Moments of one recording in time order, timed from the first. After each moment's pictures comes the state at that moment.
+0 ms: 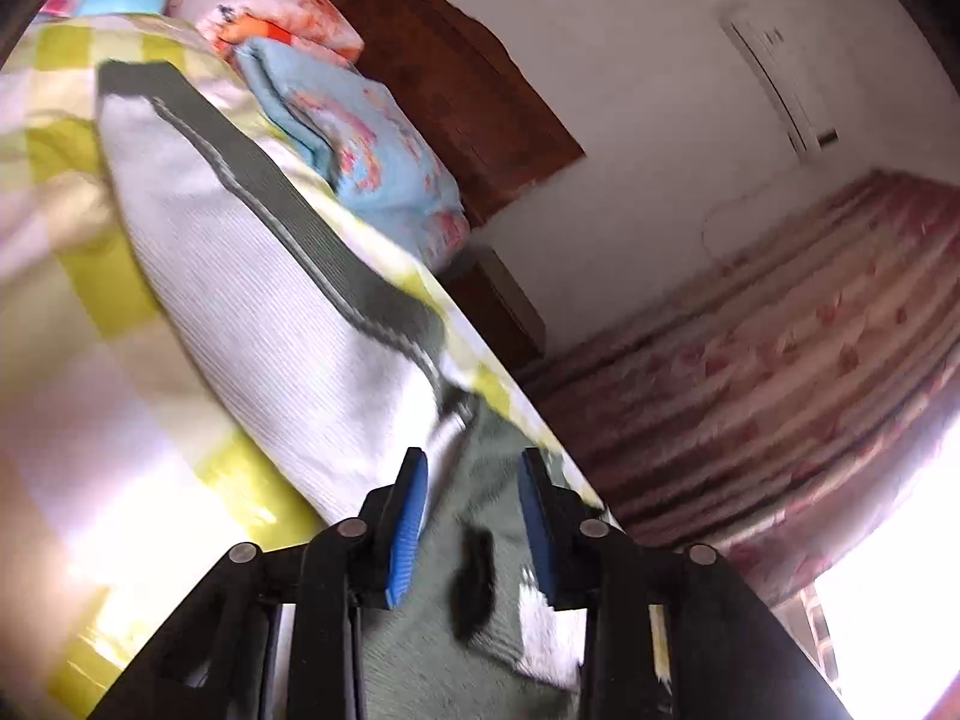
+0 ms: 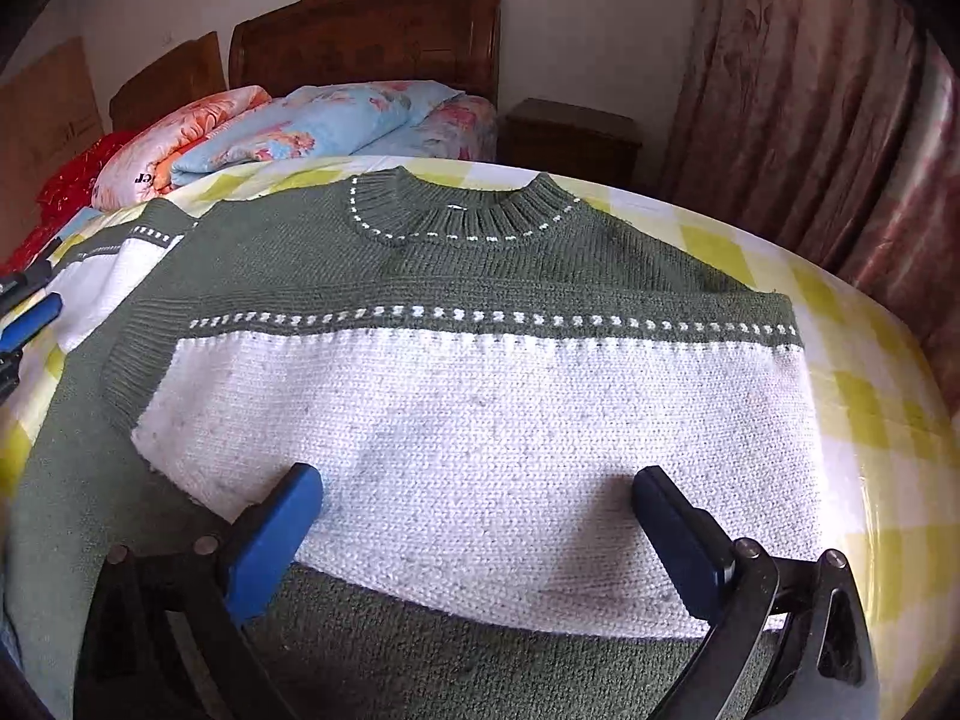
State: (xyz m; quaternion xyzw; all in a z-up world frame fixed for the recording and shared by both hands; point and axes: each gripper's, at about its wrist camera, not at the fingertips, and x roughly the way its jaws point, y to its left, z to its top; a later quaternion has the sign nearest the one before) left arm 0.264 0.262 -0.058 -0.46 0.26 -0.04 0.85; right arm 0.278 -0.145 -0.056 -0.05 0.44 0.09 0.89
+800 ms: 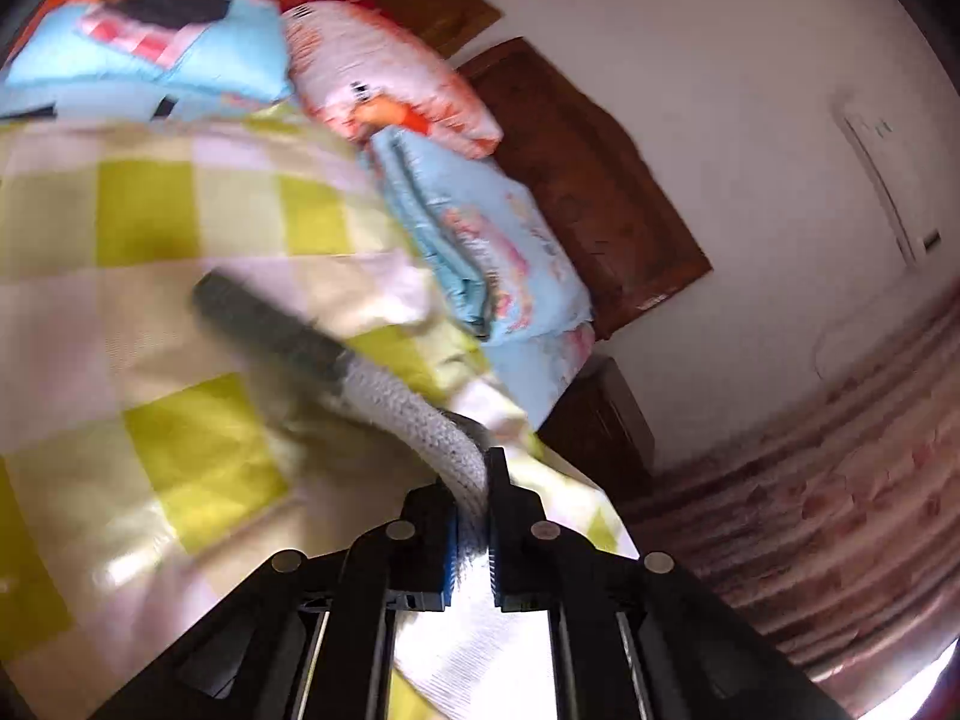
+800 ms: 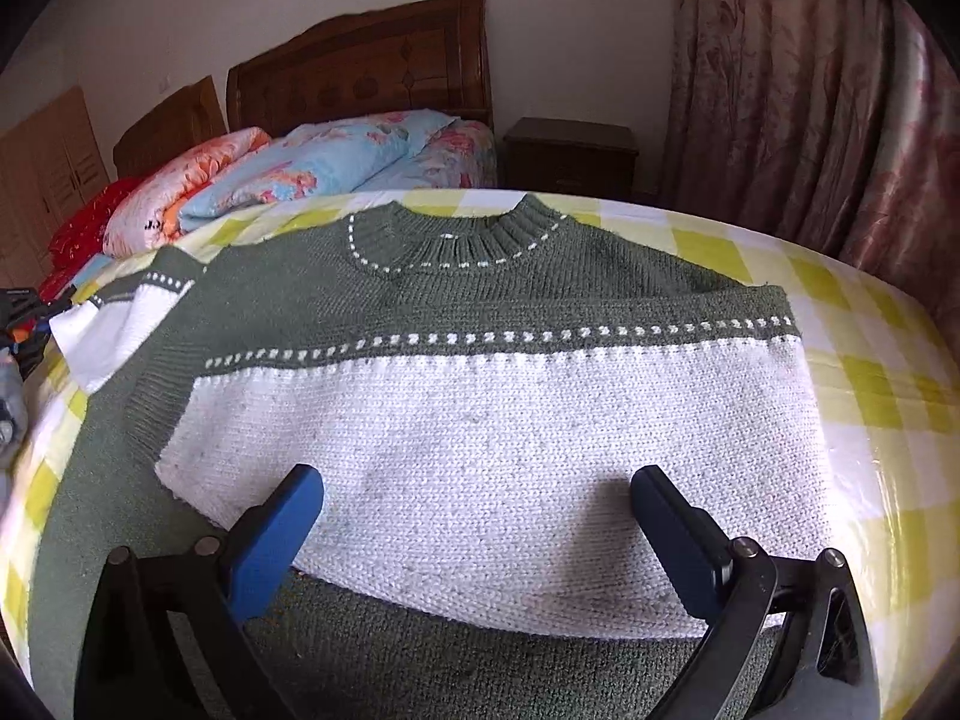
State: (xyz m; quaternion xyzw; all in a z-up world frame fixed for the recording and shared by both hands) left arm 0.317 0.391 -0.056 -0.45 0.24 0.09 0.86; right arm 0.283 -0.153 -0.057 0.01 0.40 0.10 0.91
